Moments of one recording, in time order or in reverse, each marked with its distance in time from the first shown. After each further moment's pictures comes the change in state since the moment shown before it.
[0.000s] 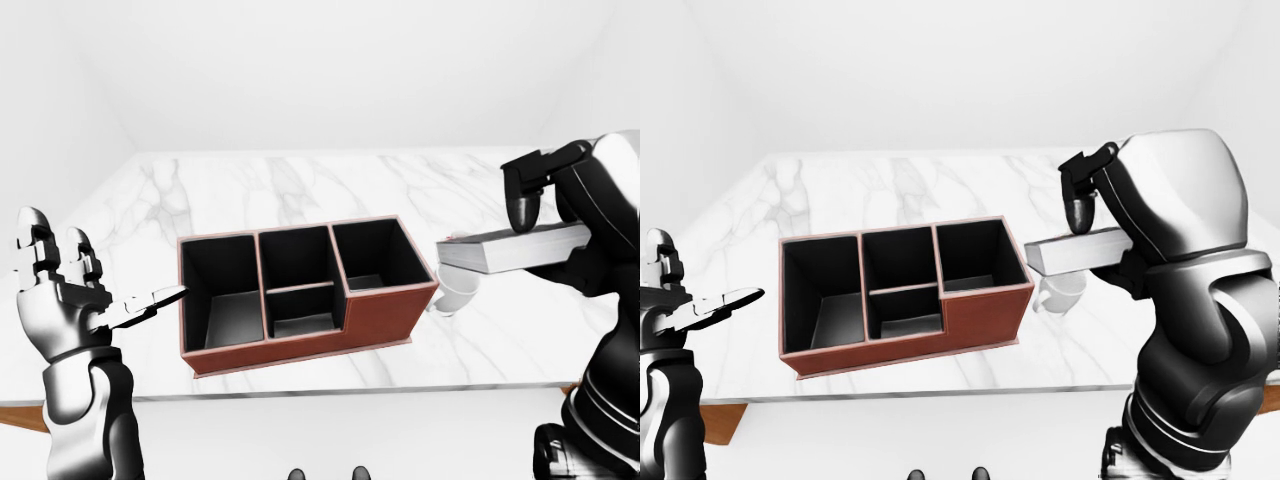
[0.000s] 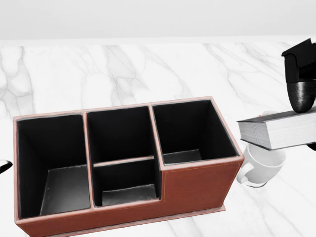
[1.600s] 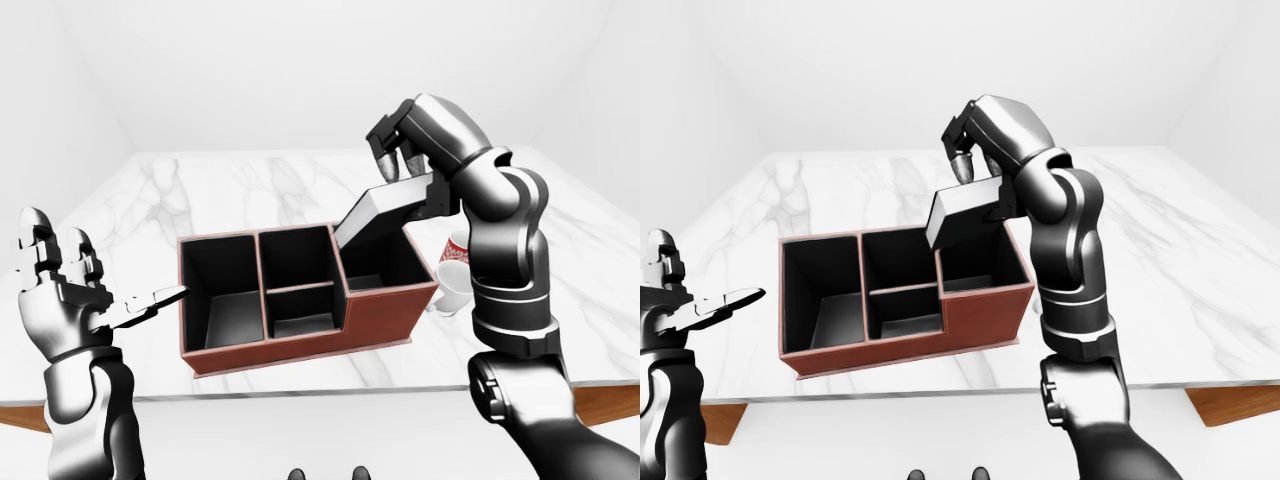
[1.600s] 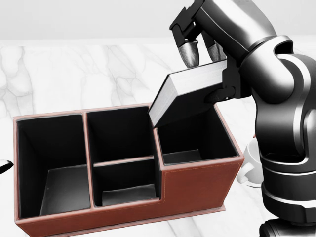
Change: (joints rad) left arm 0.000 -0.001 -0.002 0.003 0.003 0.000 0.000; right arm -0.455 0.199 0.315 0.662 0.116 0.000 -0.084
